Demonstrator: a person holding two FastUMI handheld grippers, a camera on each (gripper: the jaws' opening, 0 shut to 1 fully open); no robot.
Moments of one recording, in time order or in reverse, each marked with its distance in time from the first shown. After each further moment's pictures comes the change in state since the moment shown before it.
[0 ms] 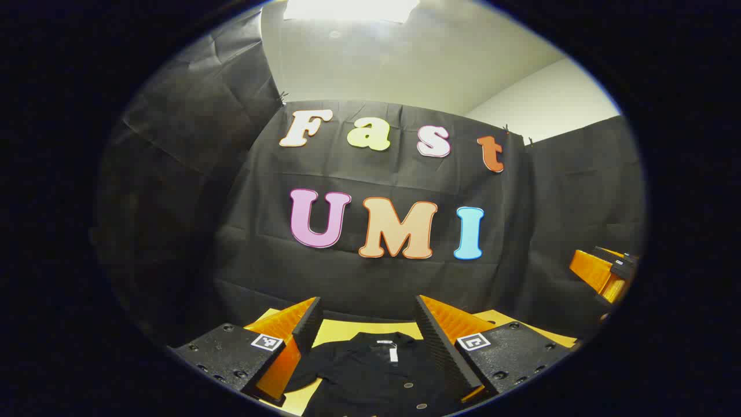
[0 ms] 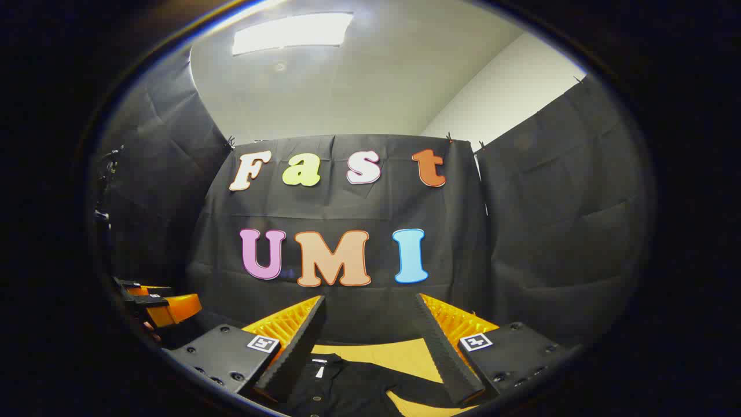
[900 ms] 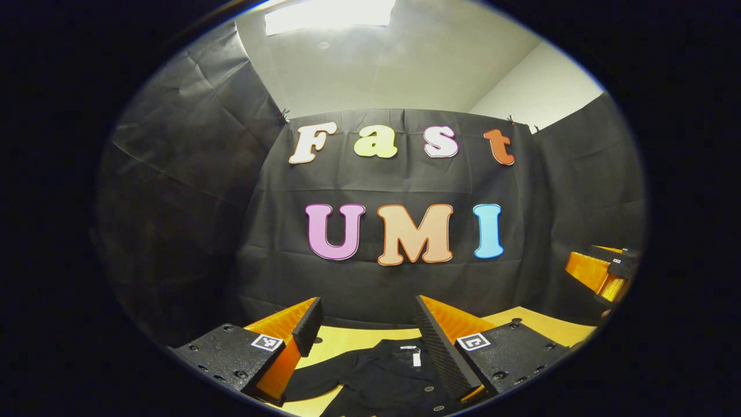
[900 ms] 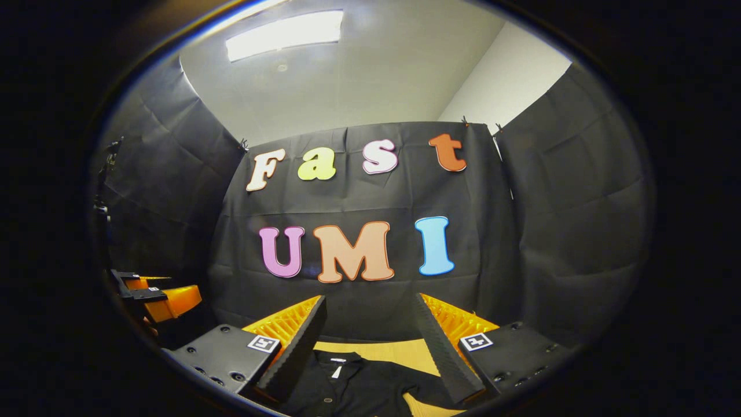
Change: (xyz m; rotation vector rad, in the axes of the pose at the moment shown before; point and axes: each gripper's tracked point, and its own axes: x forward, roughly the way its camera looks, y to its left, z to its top) left arm -0.002 0.009 0.007 0.099 -0.023 0.116; right arm 0.036 0.009 -0.027 0.039 0.043 0.141
